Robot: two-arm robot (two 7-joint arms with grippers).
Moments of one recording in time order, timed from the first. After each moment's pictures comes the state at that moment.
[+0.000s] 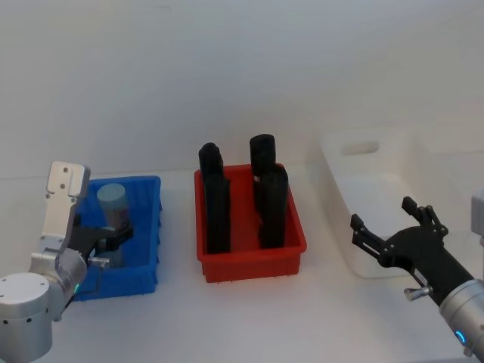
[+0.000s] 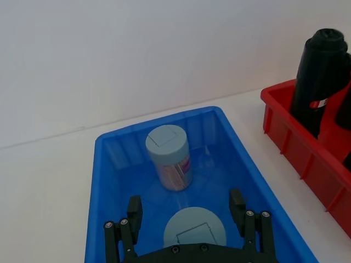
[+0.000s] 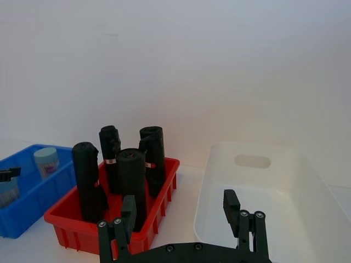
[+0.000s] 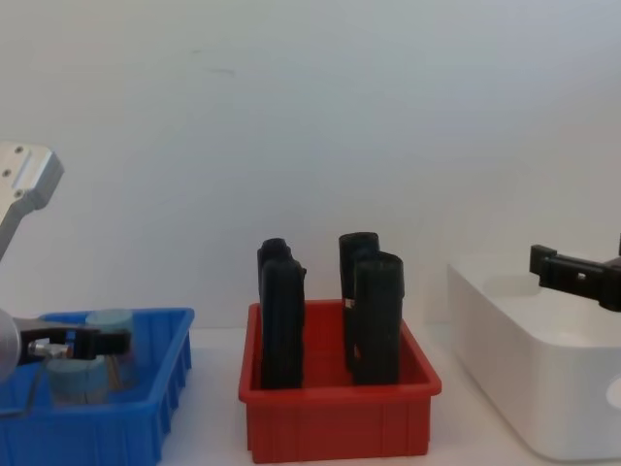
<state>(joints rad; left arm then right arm) -0.42 0.35 0.30 -1.23 -0.35 0.29 0.07 -0.01 0.34 -0.23 -1.77 0.29 0.03 0.07</state>
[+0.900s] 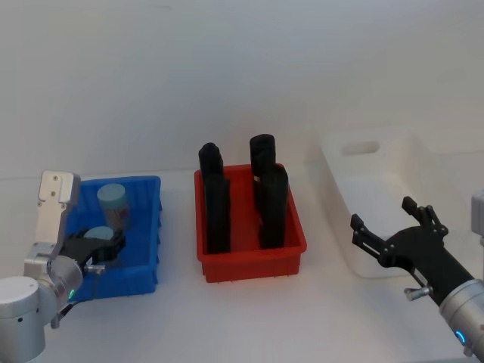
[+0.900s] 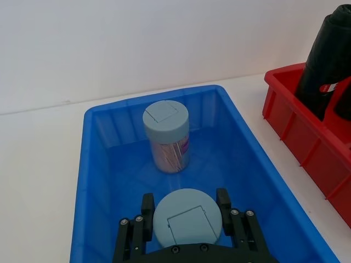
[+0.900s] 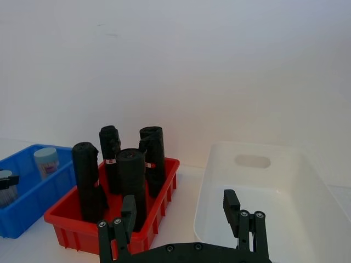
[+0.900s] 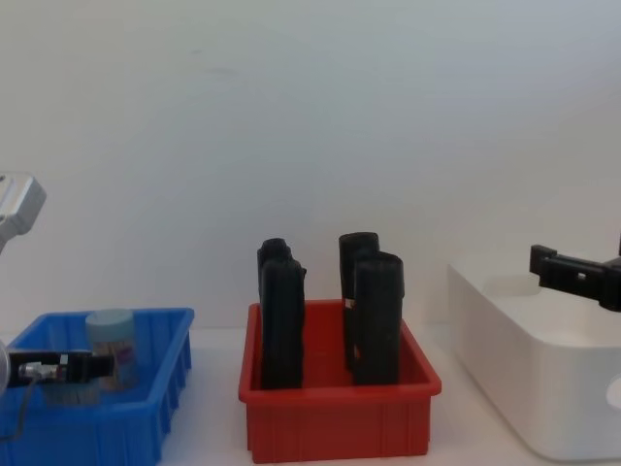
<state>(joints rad) -0.44 0.34 0.27 -1.15 -0.40 0.30 0.00 -0.01 0.34 -0.23 -1.77 0.29 0.03 0.07</state>
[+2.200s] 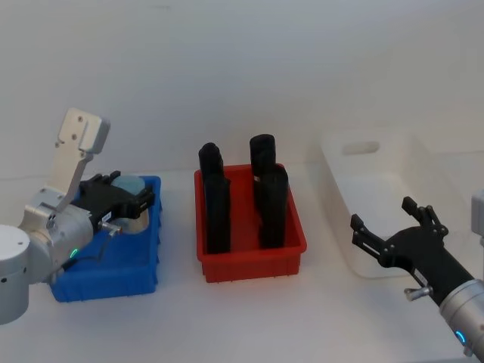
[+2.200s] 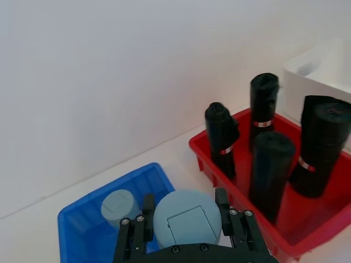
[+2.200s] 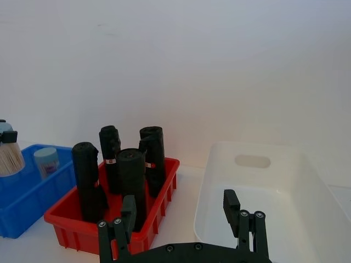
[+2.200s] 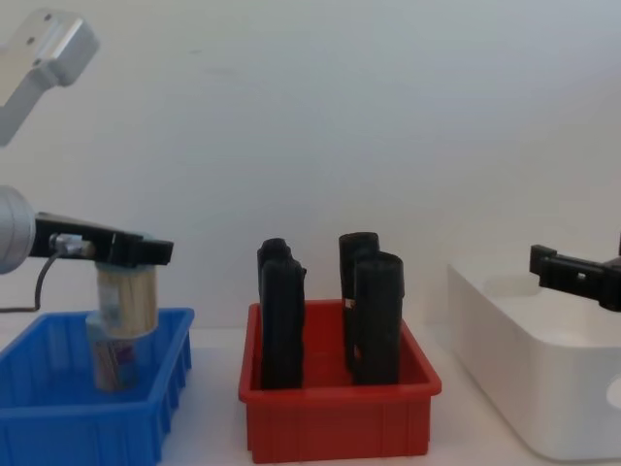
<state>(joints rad) -0.42 0.40 0.26 -1.50 -0.27 0.46 -0.18 -0.01 0.34 -0.23 -1.77 0.29 0.03 0.07</state>
